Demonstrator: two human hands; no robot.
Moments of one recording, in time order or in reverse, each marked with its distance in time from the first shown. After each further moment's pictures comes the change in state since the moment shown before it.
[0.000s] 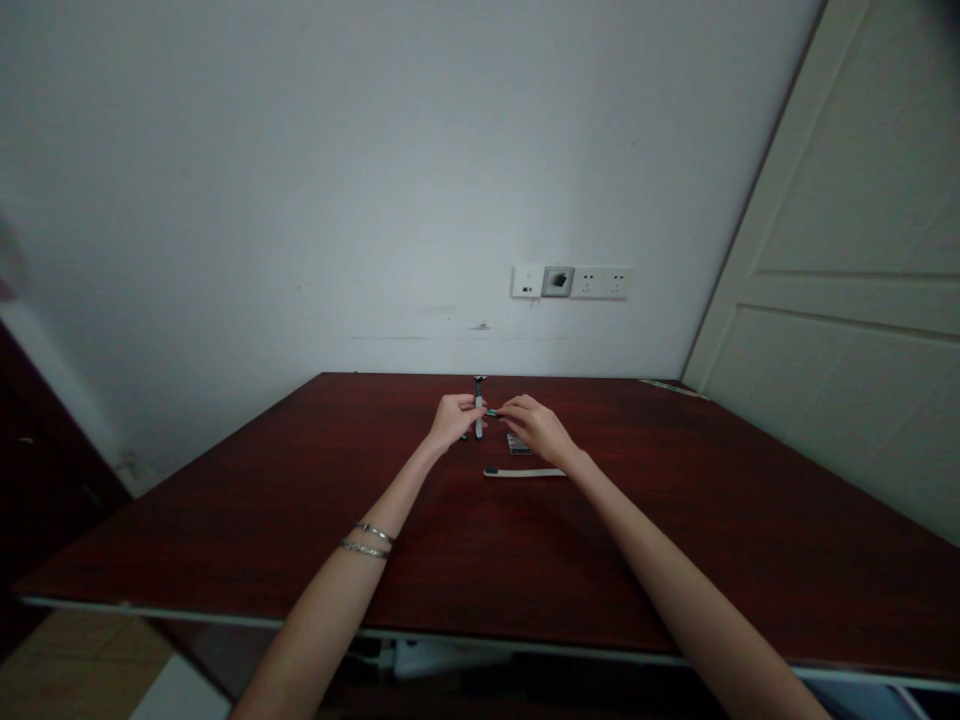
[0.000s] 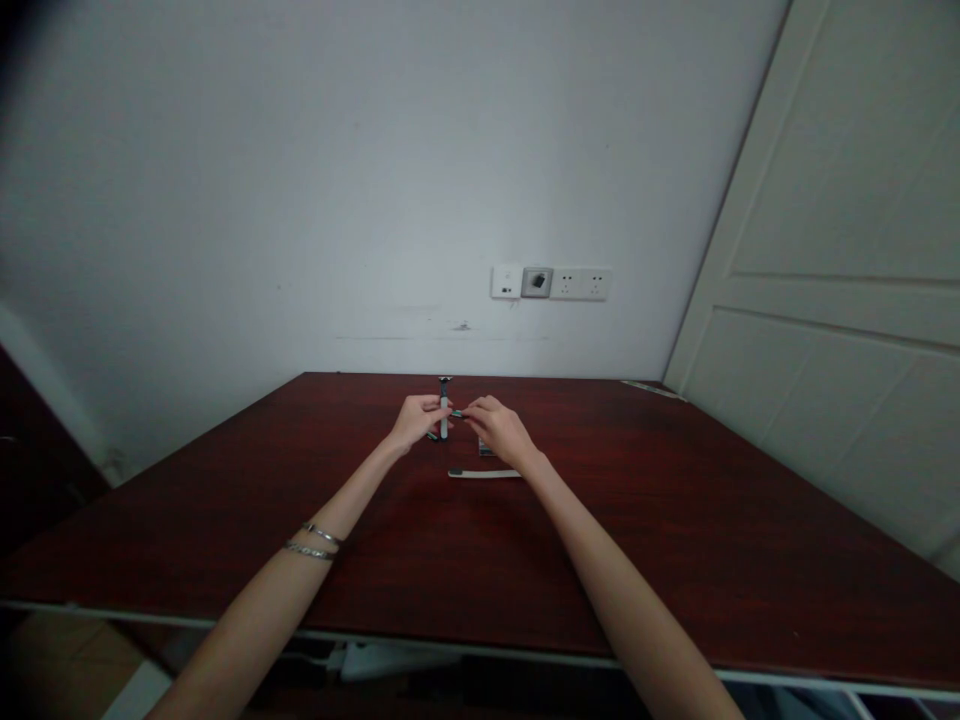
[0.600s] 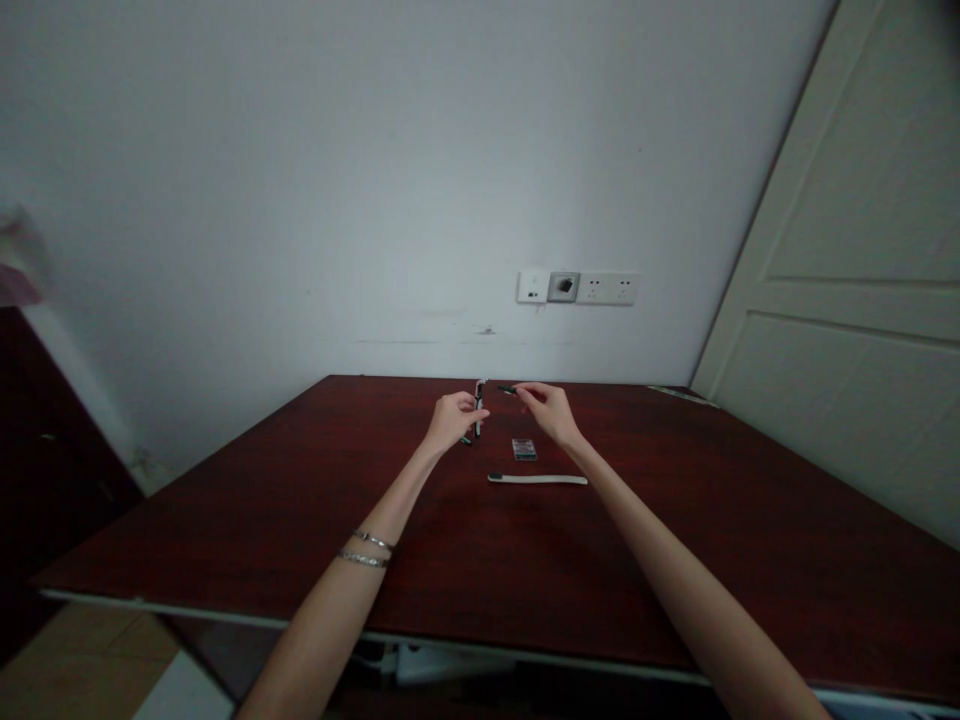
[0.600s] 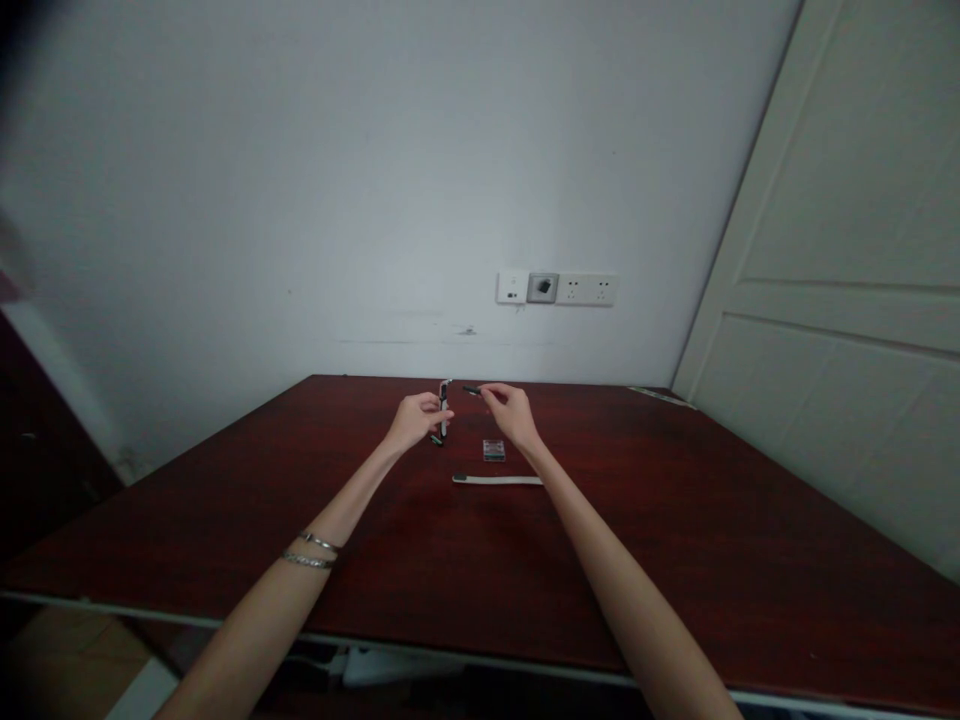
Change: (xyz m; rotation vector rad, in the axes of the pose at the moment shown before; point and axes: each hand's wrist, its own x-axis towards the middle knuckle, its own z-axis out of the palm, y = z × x) left_hand -0.001 0.003 -0.014 0.188 0.047 0.147; right_hand 0.029 0.015 0.001 0.580 0.320 0.463
